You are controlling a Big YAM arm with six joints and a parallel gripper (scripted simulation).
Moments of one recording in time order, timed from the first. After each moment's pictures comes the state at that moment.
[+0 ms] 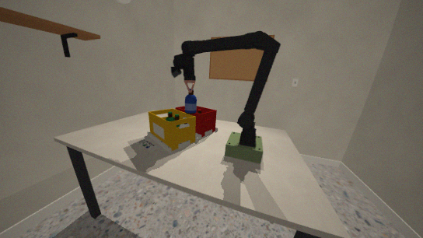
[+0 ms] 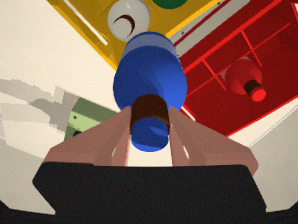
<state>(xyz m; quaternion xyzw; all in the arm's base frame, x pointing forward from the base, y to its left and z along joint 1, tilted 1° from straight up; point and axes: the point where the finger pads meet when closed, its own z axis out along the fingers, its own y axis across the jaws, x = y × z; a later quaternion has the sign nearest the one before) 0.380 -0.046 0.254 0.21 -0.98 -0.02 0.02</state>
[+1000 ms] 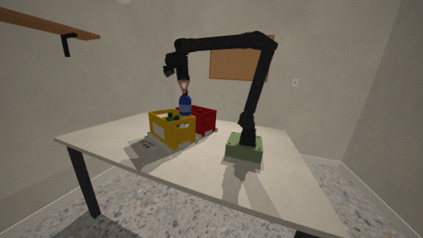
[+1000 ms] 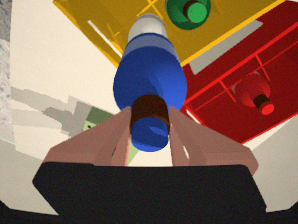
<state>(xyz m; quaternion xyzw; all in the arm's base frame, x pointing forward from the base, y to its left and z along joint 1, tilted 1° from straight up) 0.397 0.001 0.254 0.21 -0.98 -0.01 0.02</state>
